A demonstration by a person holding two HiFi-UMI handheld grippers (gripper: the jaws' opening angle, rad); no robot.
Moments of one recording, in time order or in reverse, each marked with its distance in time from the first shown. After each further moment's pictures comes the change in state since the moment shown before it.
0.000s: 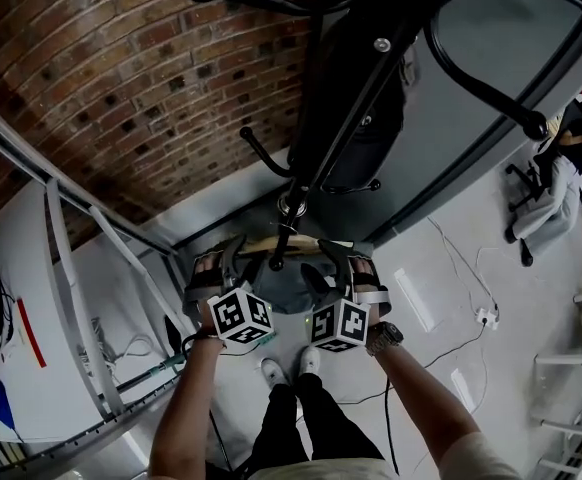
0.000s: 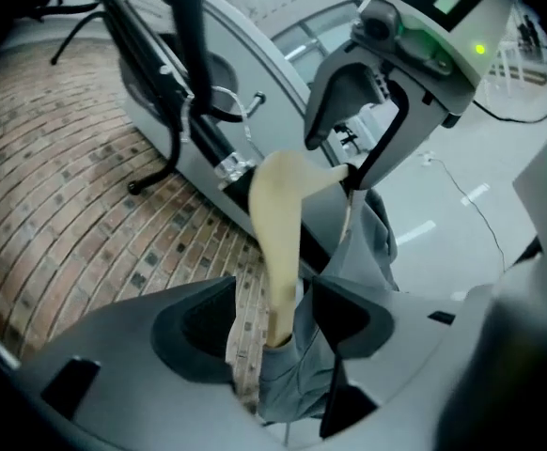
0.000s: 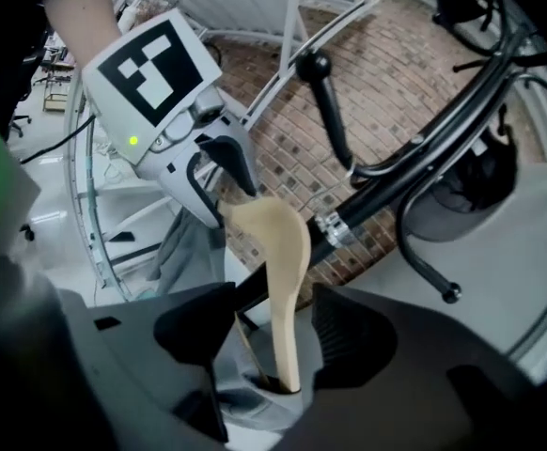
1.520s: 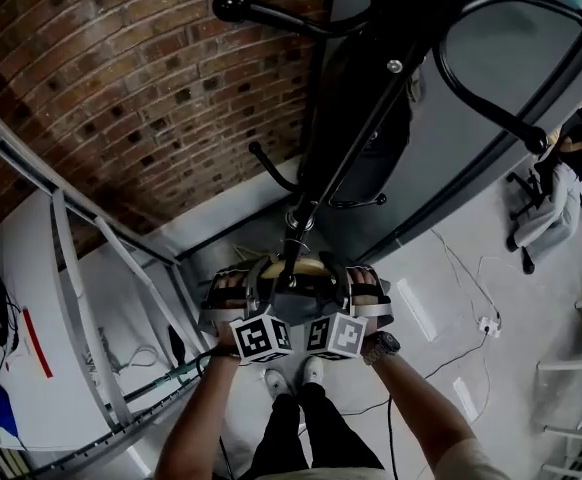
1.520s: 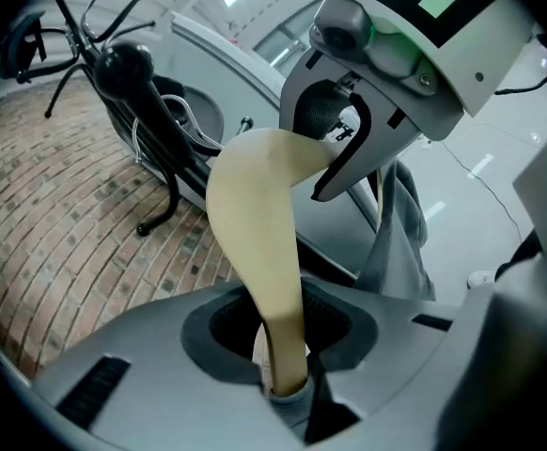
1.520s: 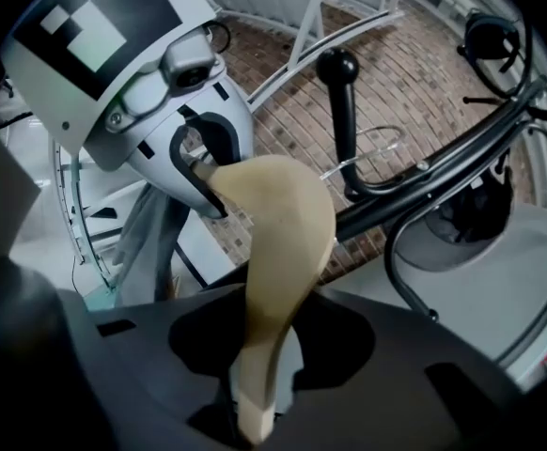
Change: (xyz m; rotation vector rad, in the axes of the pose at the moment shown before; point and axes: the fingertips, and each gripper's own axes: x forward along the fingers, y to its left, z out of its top) left arm -0.013 -0.003 0.029 0.133 -0.036 0.093; right arm 0.004 -0.012 0.008 -0.101 0.061 -0.124
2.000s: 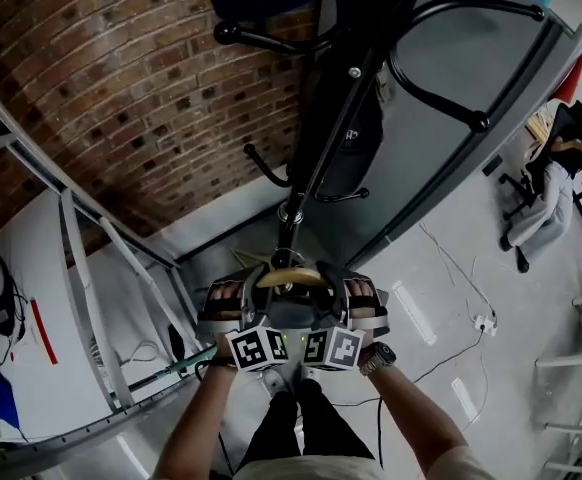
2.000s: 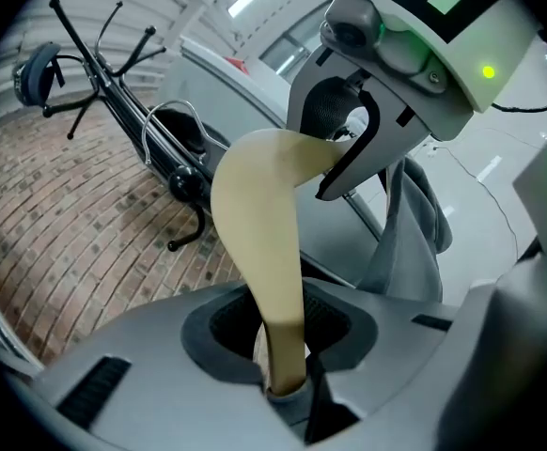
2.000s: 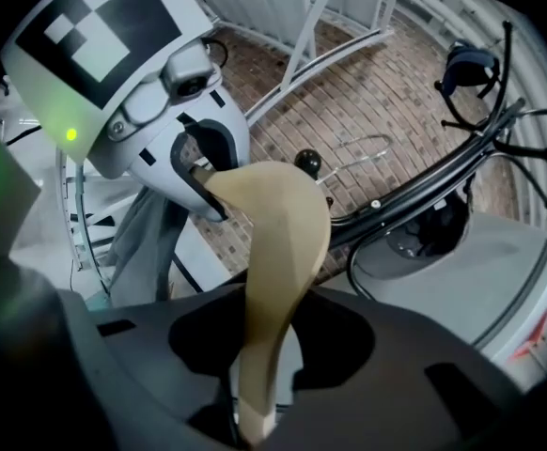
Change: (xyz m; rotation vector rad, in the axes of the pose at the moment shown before) left arm -0.057 0.004 0.022 -0.021 -0.031 0.058; right arm -0.063 -0.007 0.015 0.009 -0.026 -0.063
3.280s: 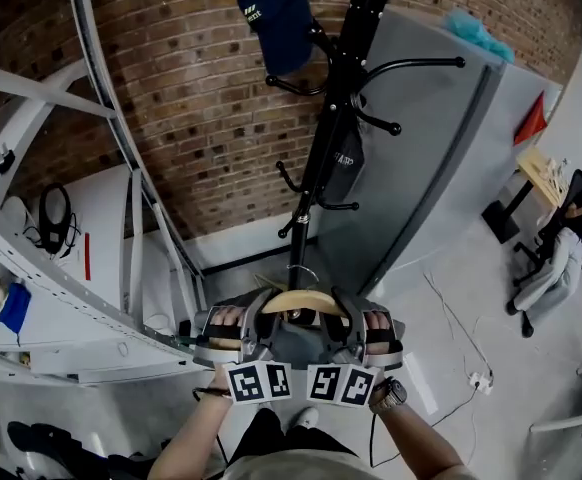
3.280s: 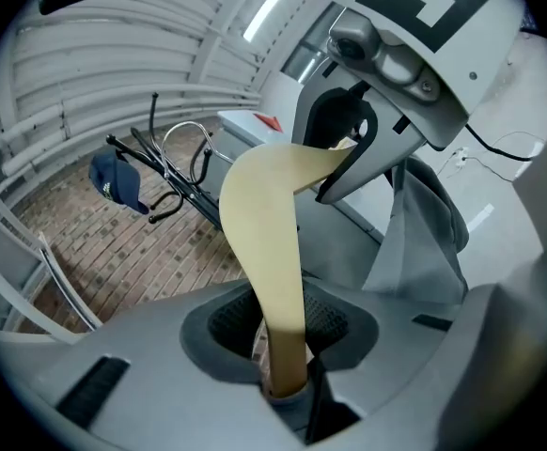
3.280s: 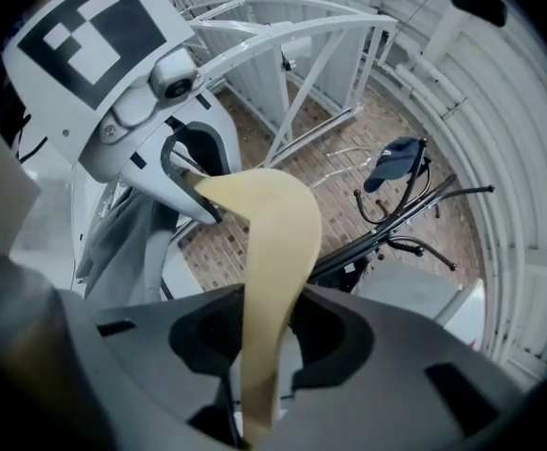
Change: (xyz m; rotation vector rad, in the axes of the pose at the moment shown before) left arm -0.221 0.022 0.111 -0.032 0.008 0.255; right arm -0.224 -0.059 0.053 -0.031 -0.233 -0.105
